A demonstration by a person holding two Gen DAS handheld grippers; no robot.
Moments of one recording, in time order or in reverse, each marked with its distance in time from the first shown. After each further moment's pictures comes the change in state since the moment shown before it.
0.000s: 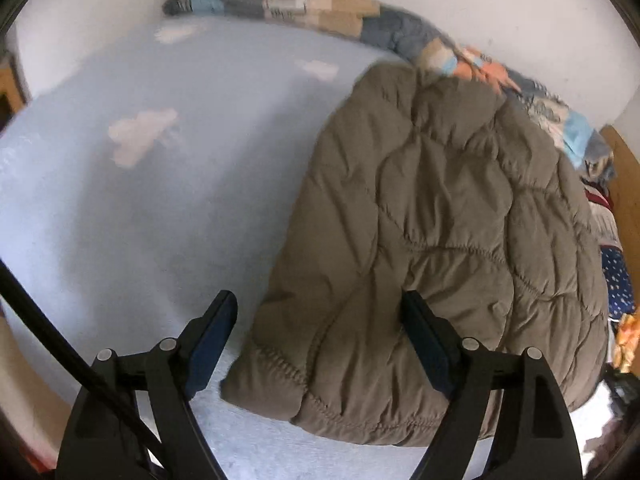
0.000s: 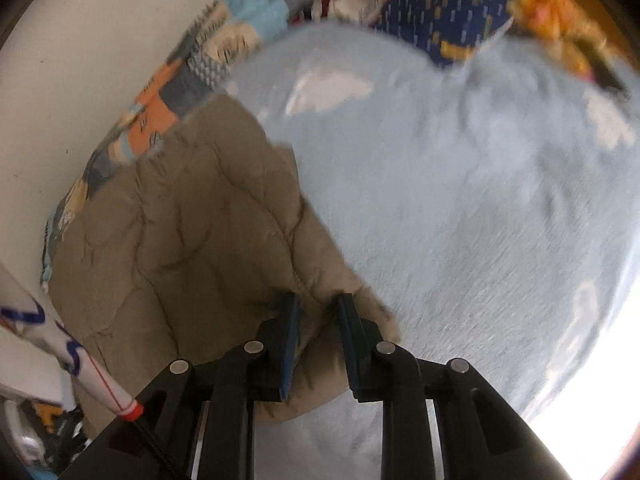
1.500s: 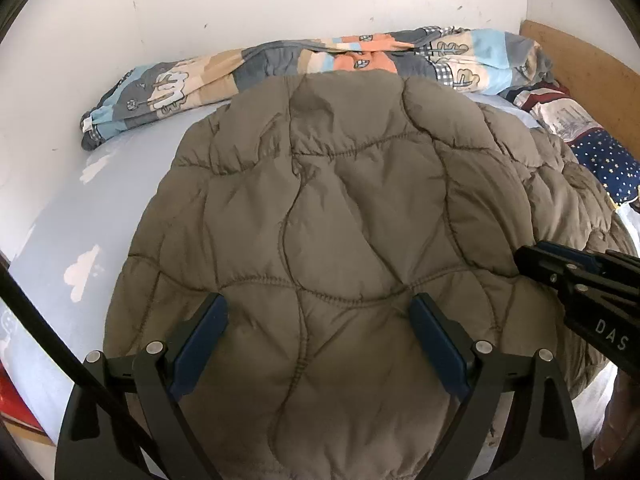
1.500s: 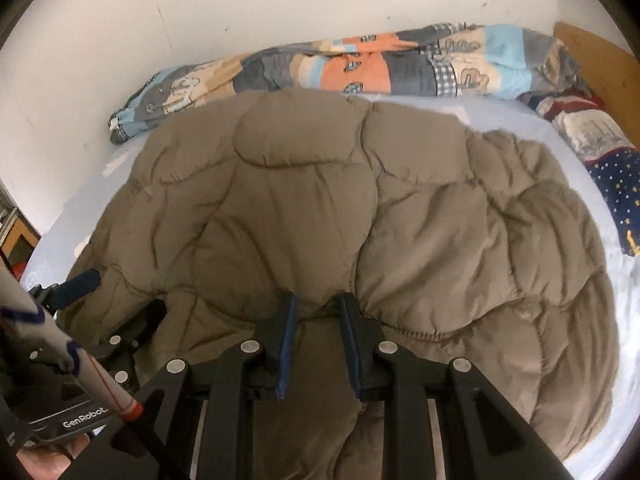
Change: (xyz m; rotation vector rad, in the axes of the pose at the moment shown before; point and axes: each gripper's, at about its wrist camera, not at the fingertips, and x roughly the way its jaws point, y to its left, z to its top) left arm 0.010 -0.147 -0.031 0.447 -0.133 0.026; right arm 0.049 0.215 -0.076 -0.657 -0.017 0.170
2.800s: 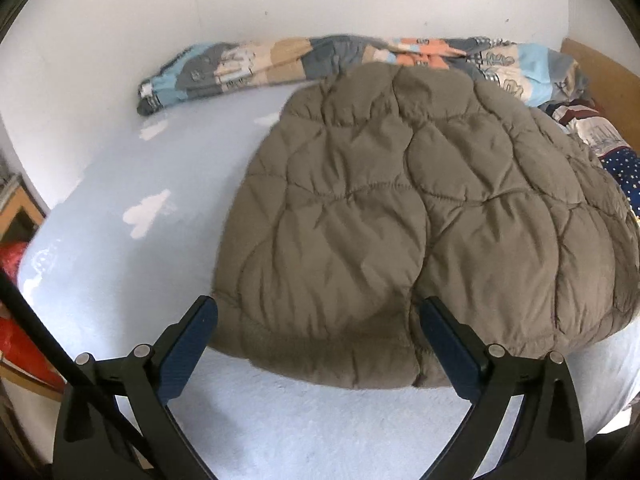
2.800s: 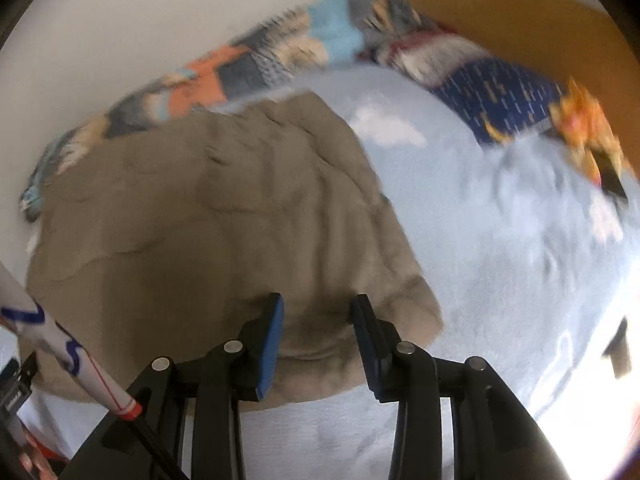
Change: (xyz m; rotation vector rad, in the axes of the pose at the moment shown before) left arm -0.049 0.059 -0.054 -0.109 -0.005 0.129; right arm -0.085 -0.123 -0.068 0.301 -0.053 -0.269
